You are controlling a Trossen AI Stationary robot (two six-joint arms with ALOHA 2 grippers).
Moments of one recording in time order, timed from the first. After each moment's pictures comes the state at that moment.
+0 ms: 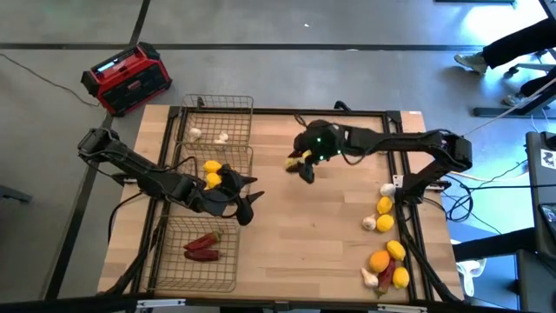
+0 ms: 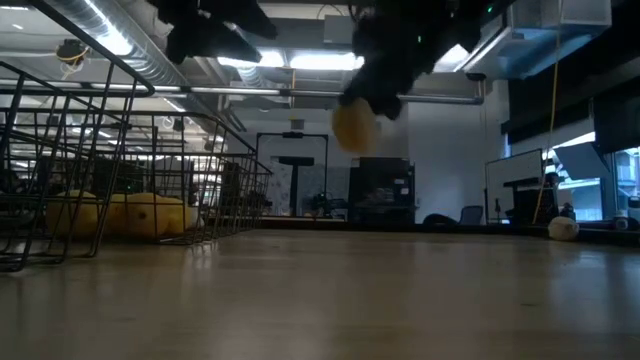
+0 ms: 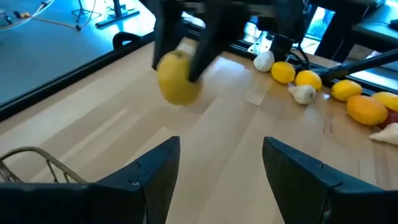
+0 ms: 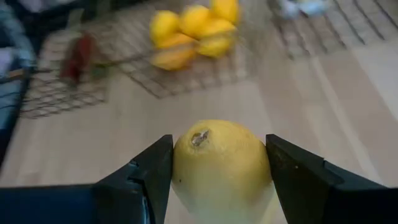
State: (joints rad) left arm -0.40 1.31 0.84 -0.08 -0.79 -0.55; right arm -0.22 1.55 1.15 -0.28 -0.26 0.10
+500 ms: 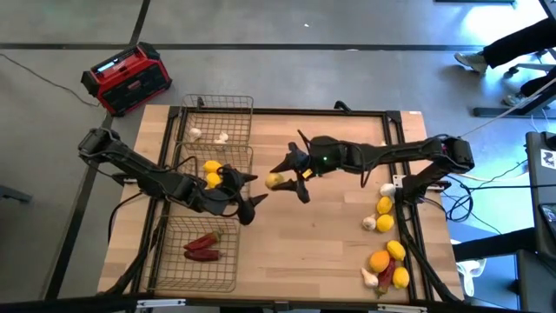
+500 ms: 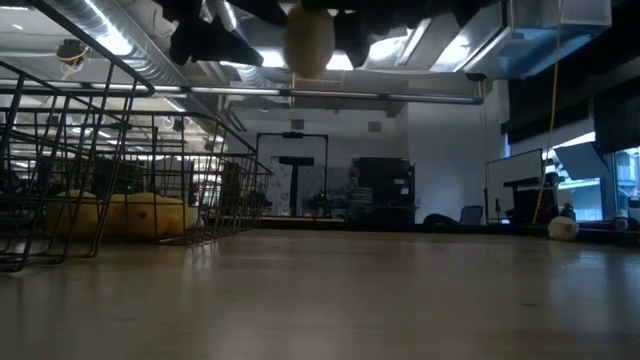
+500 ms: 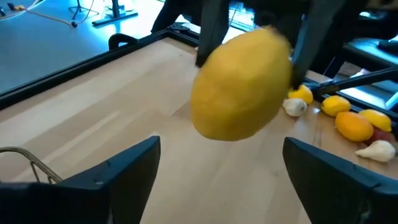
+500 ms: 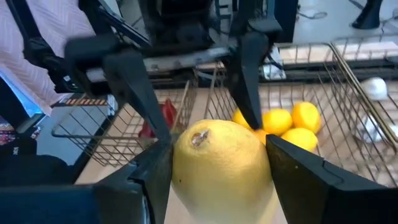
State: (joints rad) left arm -0.39 1.32 0.84 -0.04 -0.78 -0.59; right arm -0.03 1.55 1.15 0.08 -0.26 0.07
